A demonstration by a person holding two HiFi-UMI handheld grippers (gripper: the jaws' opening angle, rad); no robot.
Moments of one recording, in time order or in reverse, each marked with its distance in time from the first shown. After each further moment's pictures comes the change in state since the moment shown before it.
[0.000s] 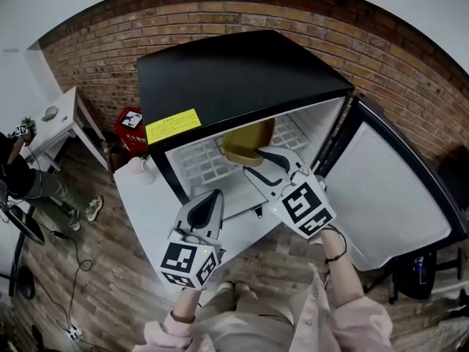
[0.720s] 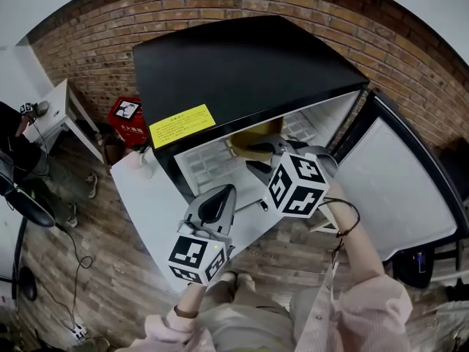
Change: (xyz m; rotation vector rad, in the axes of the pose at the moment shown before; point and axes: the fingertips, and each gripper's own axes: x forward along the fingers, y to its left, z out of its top) left arm 0.018 0.003 -0.015 -0.036 0.056 -0.100; right arm 0.045 0.014 -0.035 -0.338 0.397 0.222
